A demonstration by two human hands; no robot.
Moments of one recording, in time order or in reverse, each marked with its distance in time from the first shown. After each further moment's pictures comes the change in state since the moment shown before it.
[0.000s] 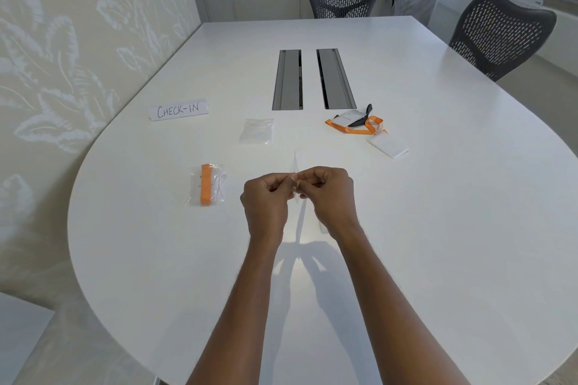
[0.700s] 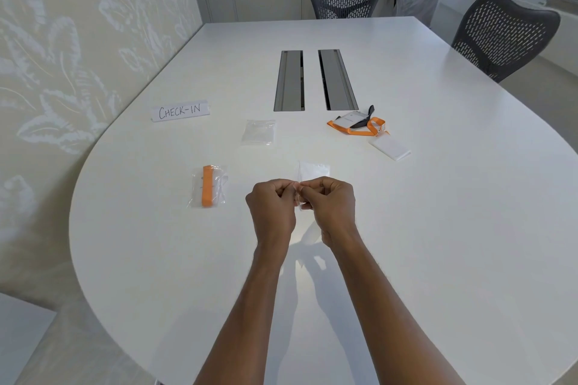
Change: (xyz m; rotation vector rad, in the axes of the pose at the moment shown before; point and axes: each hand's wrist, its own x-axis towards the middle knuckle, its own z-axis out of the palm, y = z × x) left_hand -0.003 0.002 0.009 0.241 0.076 0.086; right_hand -0.007 0.010 0.011 0.266 0.100 0.204
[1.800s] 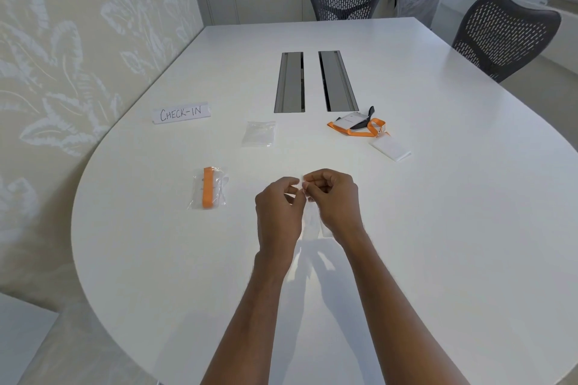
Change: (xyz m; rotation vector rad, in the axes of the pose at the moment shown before) left_hand -0.011 0.004 0.000 0.131 -0.059 0.119; right_hand 0.014 -0.004 -0.014 -0.308 -0.029 -0.212
